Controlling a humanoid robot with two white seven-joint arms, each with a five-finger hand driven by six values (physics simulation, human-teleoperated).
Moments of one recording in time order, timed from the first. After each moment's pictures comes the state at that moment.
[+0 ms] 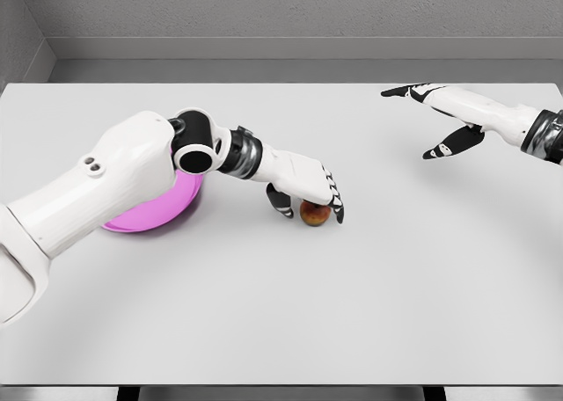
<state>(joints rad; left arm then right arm) -1.06 0.26 -1.21 -1.11 -0.41 -0.61 -0.61 -0.65 -0.62 0.40 -1.11 0.16 -0.61 0.61</state>
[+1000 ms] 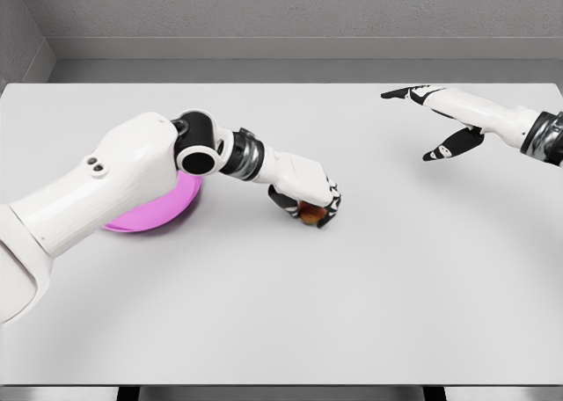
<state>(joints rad) -1.08 0.26 -1.21 -1.12 -0.42 -0.61 -0.61 -0.65 -0.62 0.40 -1.11 0.16 -0.61 0.61</state>
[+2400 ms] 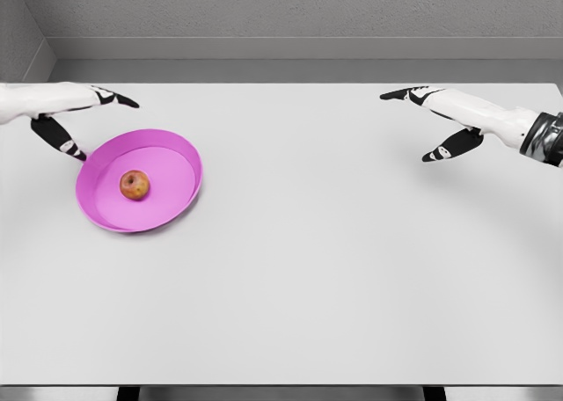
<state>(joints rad) -0.98 0.83 -0.90 -0.94 -0.06 -0.61 -0.61 -0.64 -0.62 0.40 -1.12 0.16 -0.61 0.61</state>
